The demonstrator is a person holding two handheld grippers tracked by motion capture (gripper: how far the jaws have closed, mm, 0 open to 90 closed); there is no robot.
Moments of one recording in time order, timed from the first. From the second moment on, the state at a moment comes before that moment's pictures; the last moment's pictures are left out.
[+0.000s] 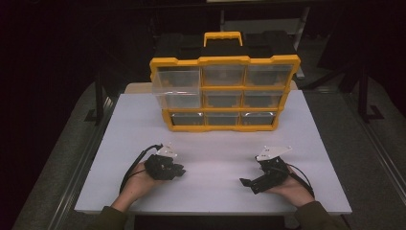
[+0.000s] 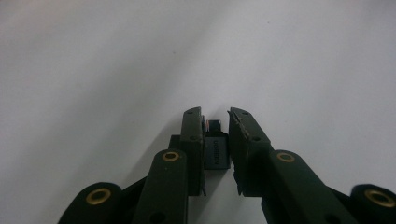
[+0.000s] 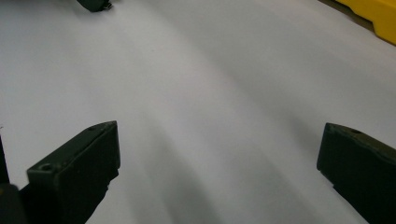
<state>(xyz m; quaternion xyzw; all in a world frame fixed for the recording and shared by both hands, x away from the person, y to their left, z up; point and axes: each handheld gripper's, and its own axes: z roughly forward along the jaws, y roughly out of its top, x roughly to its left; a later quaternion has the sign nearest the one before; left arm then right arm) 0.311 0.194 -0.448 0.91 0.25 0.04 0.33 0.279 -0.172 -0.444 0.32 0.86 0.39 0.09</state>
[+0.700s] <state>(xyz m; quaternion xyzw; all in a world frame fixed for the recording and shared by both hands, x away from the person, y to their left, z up) 0.315 0.206 -0.444 0.90 0.26 0.03 0.35 0.279 -0.172 -0.445 0.32 0.86 0.39 0.09</state>
